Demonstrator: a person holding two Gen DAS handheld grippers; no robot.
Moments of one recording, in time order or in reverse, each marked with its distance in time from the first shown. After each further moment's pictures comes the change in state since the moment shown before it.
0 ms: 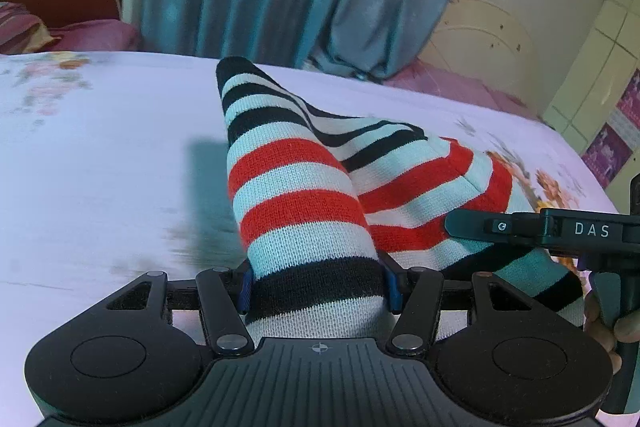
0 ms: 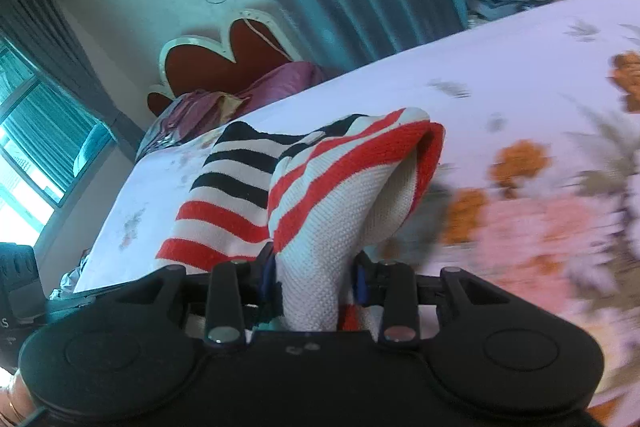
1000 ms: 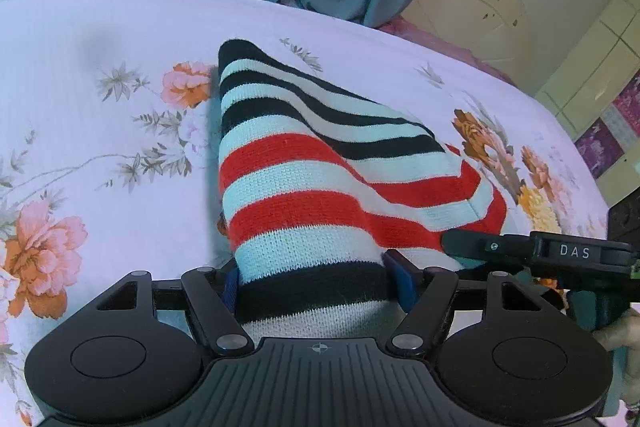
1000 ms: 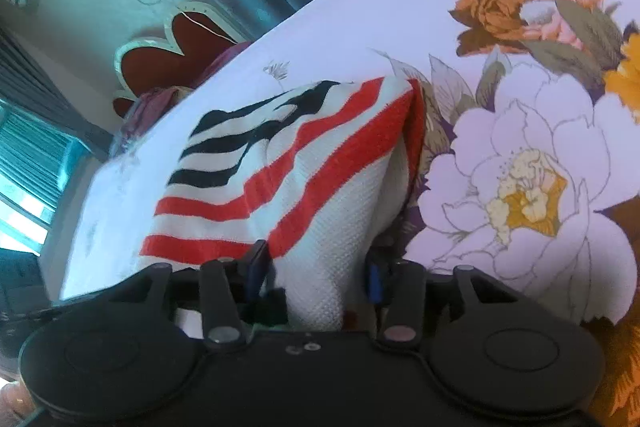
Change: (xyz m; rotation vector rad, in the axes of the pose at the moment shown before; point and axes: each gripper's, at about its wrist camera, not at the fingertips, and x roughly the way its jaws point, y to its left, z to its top) left arm 0.134 -0.147 -0.012 -0.067 0.149 -0.061; right arm -0.038 -0.188 0.017 0.135 0.116 -0.029
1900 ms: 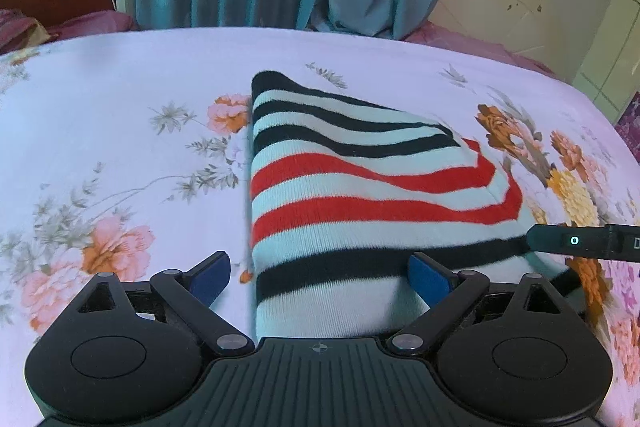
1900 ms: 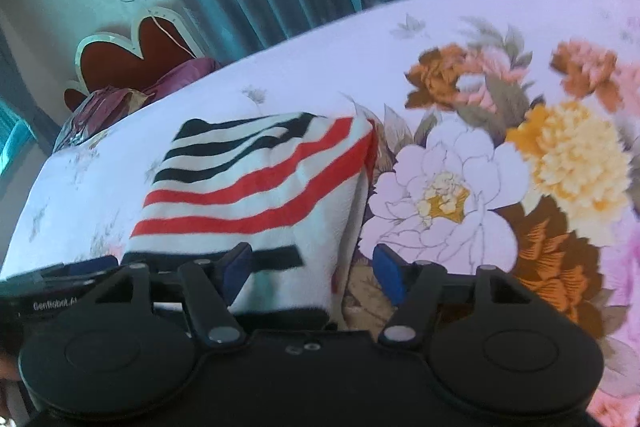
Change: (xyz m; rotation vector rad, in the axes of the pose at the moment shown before) left arm -0.031 -0.017 -0.009 0.087 -0.052 0.178; right arm -0.049 0.032 -0.018 -0.090 -0.091 -0.217
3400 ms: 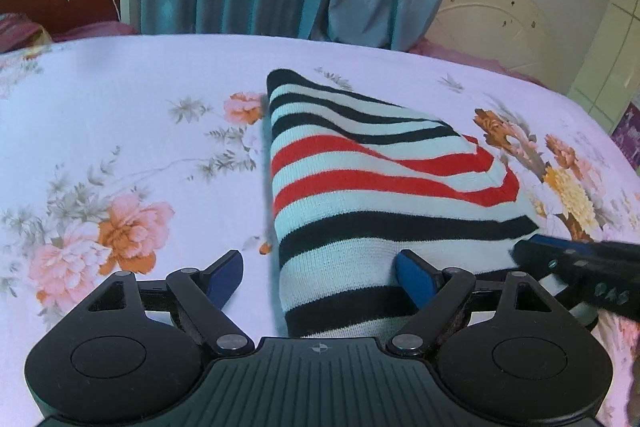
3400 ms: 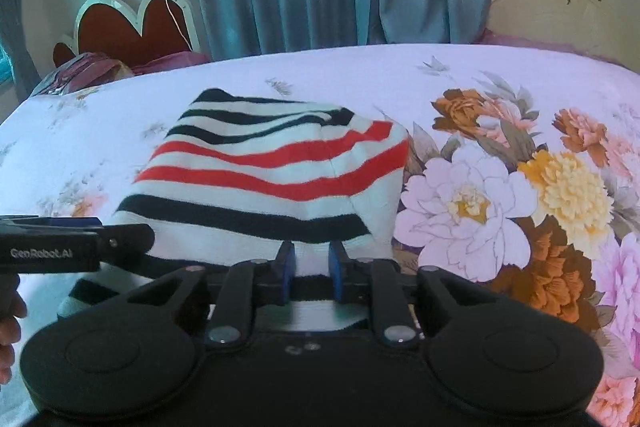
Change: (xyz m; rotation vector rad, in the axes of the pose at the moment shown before) left arm -0.020 0.014 -0.030 -0.014 -0.056 -0.004; right arm 0.000 0.070 -0.050 -0.241 -0.124 -0.177
